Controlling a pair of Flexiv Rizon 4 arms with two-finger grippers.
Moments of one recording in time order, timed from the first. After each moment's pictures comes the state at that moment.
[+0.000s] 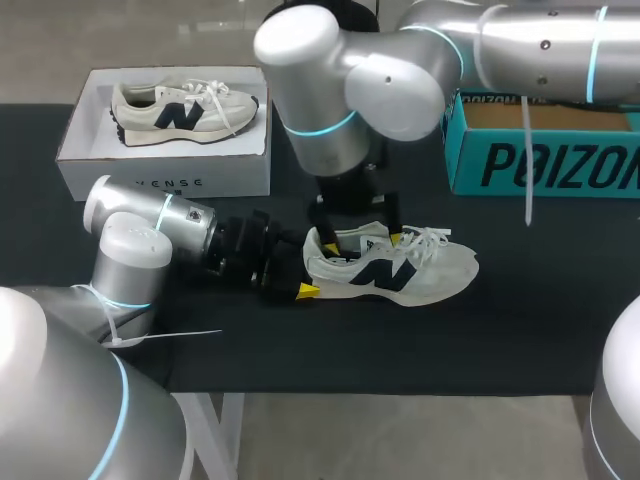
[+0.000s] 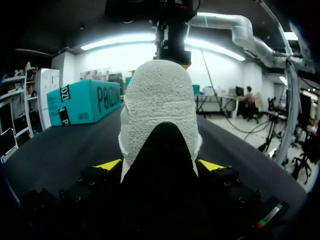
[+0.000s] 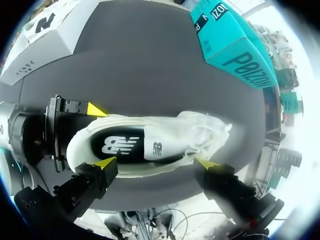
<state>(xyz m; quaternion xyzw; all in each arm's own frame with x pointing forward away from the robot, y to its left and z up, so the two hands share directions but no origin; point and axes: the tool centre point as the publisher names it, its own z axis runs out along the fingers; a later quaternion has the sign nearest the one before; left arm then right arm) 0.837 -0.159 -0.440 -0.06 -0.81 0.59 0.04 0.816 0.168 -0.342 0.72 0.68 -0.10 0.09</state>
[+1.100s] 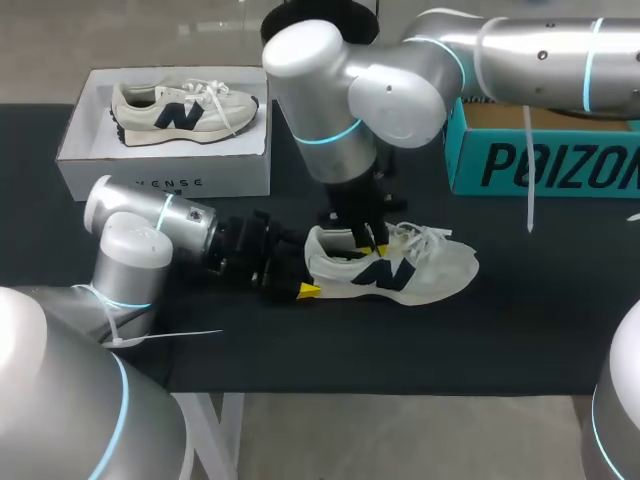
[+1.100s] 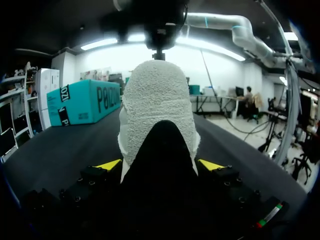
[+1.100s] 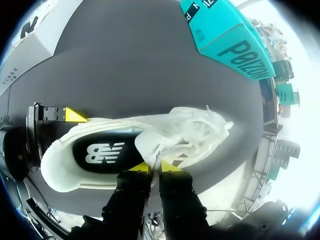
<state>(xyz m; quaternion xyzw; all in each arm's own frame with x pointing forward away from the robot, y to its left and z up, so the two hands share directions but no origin) 0.836 -0.160 -0.440 -0.06 -0.80 0.59 0.04 0.817 0.147 -0.361 0.74 0.66 -0.12 0.10</state>
